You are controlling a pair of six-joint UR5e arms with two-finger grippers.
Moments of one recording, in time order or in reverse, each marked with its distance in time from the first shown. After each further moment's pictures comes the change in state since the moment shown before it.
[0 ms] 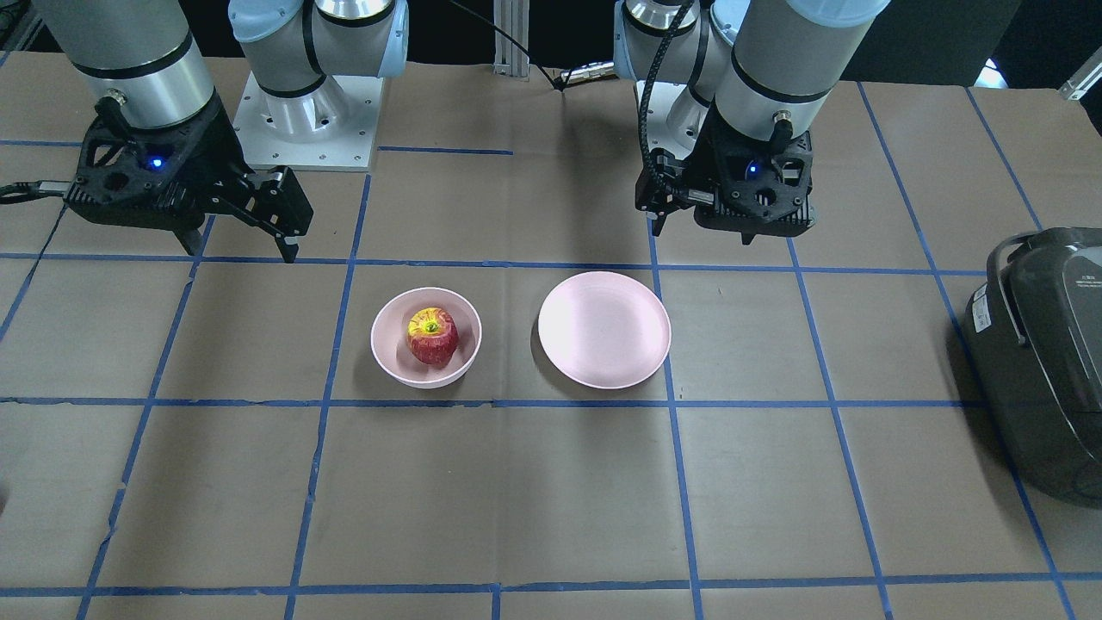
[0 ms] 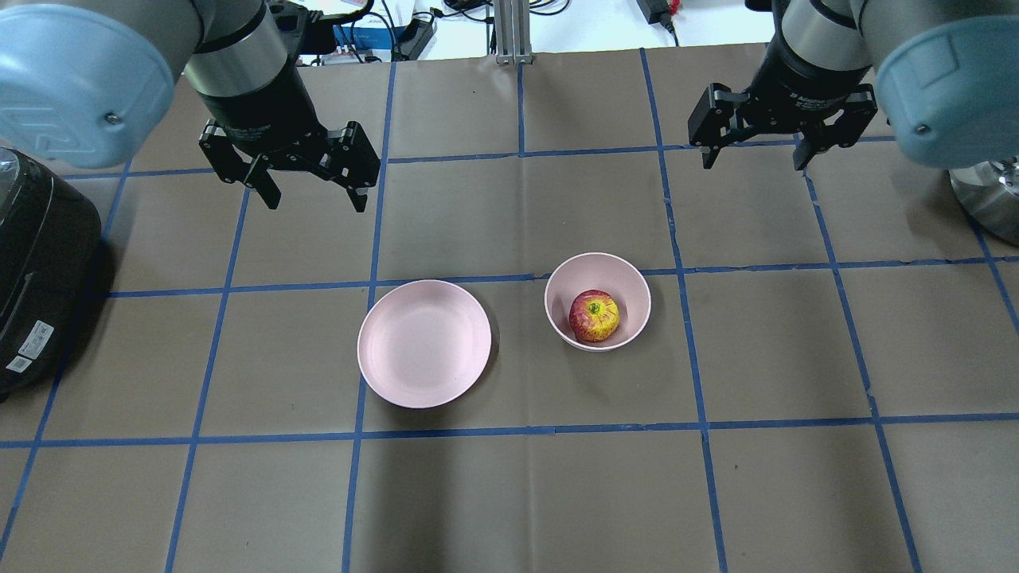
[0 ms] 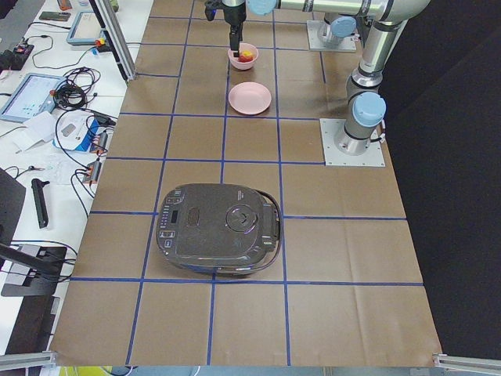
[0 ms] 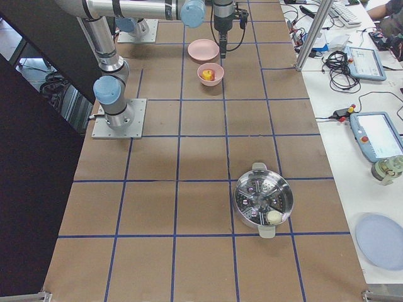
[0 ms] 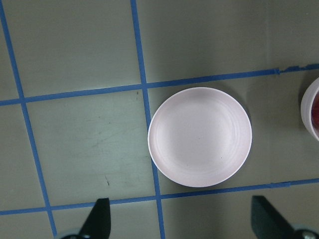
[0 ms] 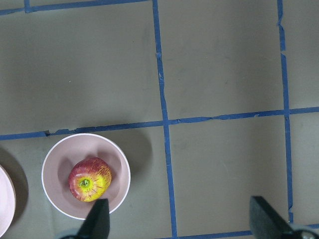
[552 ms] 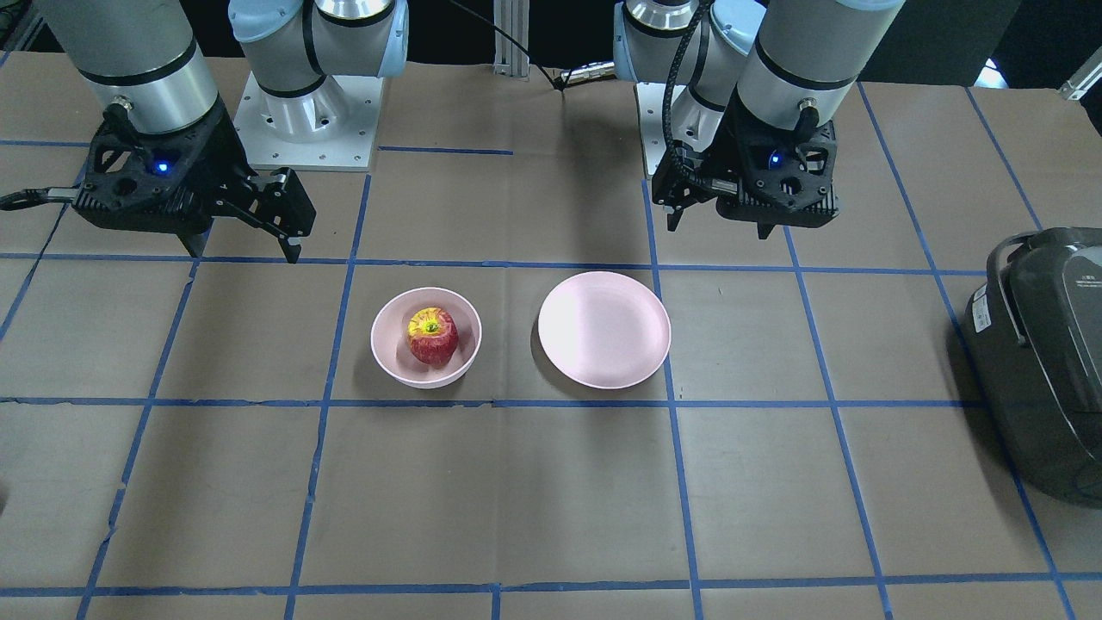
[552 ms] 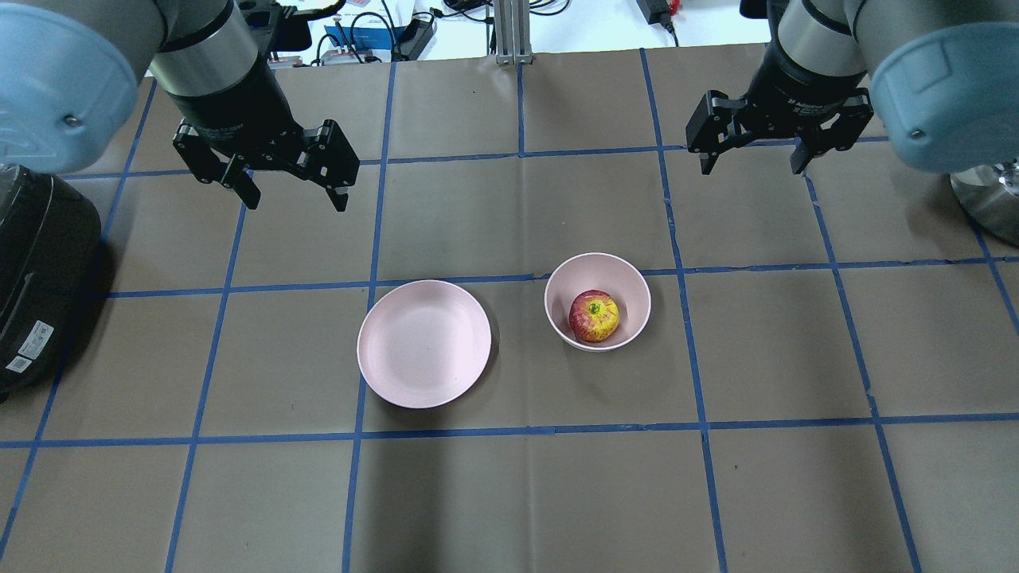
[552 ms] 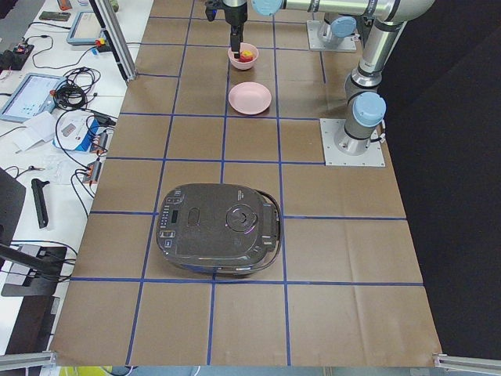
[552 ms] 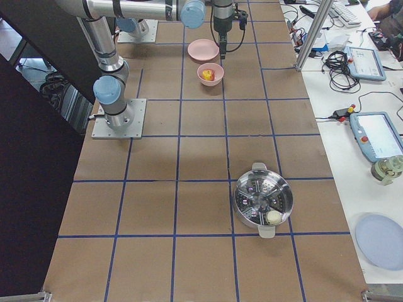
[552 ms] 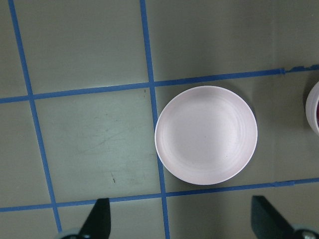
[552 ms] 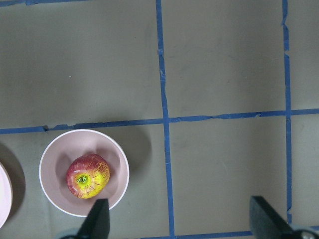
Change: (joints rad) left arm 0.025 0.028 -0.020 -0.001 -0.001 0.013; right arm 0.001 0.002 0.004 -0.001 0.000 -0.018
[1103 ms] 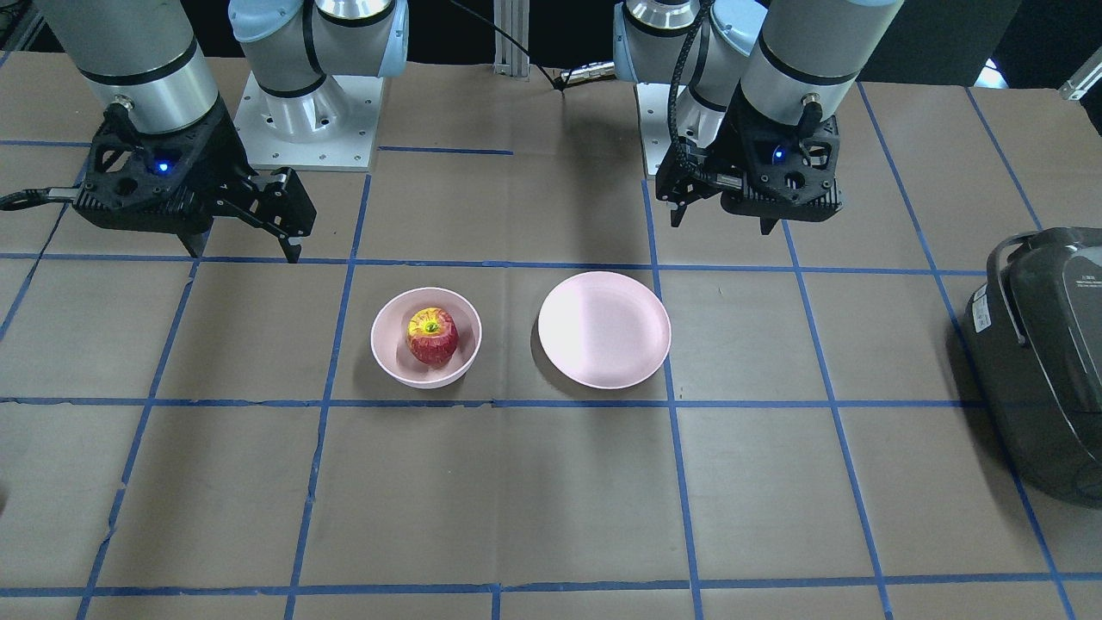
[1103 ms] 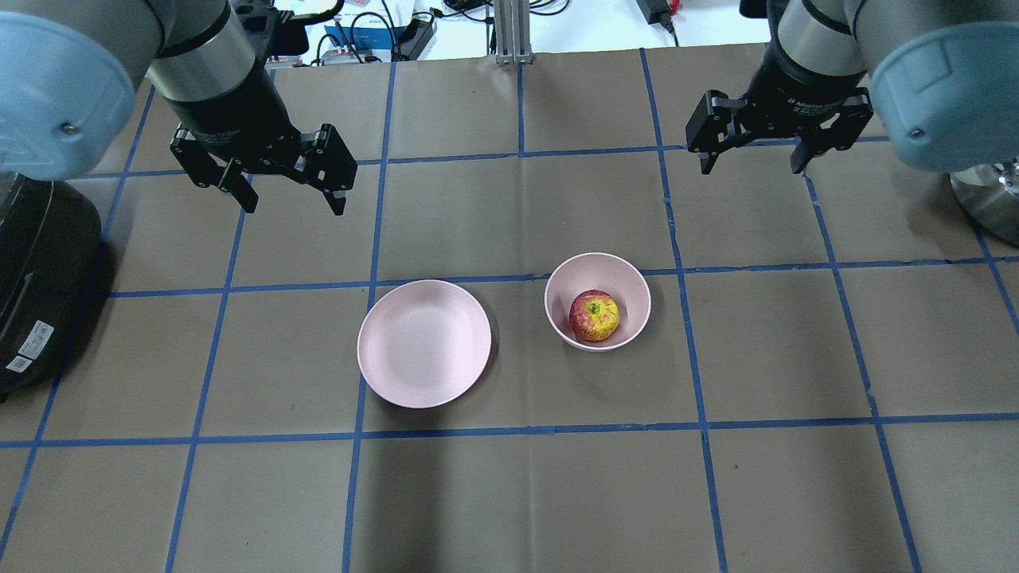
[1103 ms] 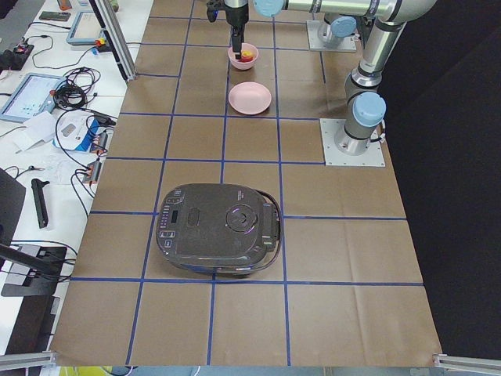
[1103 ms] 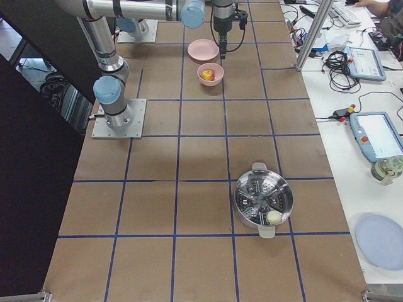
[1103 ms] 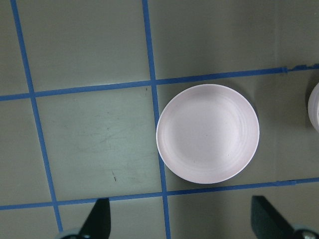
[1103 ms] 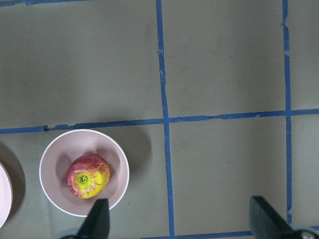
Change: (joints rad) left arm 0.002 0.007 -0.009 0.003 0.003 -0.002; right arm 0.000 0.000 0.000 0.001 0.000 0.000
